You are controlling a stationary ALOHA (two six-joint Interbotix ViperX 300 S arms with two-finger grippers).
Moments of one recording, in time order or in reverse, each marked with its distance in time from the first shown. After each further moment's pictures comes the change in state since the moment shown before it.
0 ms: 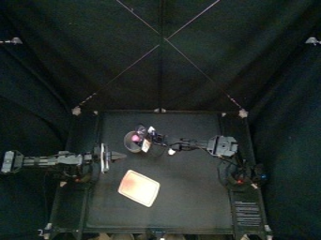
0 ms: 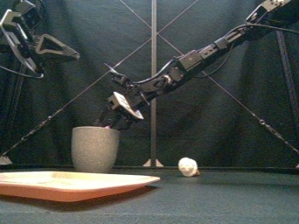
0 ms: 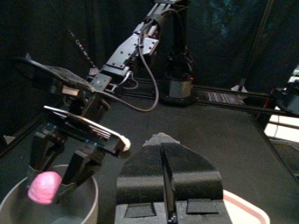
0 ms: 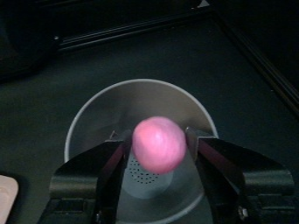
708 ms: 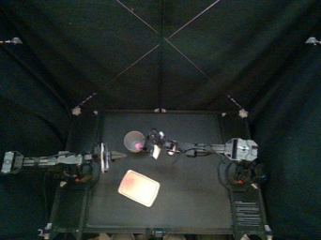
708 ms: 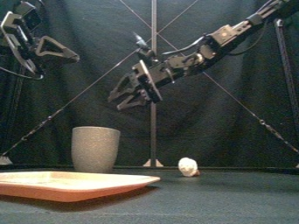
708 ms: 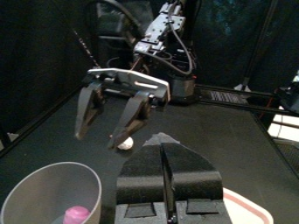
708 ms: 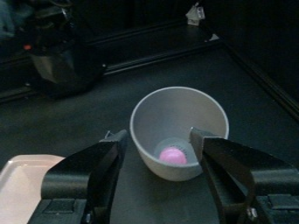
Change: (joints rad) left arm 0.011 0.000 0.005 0.000 0.000 0.000; right arm 0.071 -0.305 0.368 0.077 -0.224 0.009
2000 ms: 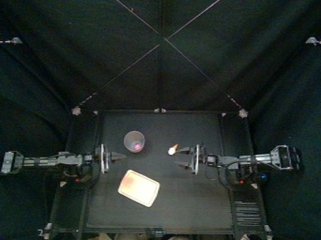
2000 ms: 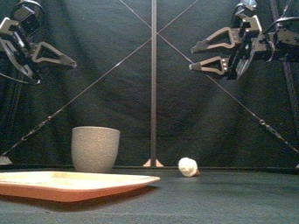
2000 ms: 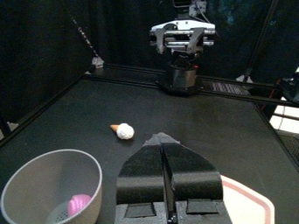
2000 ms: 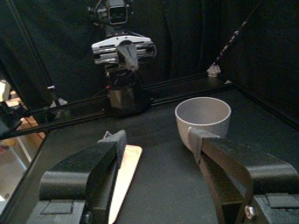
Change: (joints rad) left arm 0.000 0.000 0.037 0.002 0.003 0.000; right arm 0.130 -0.621 0.710 0.074 -0.445 -0.003
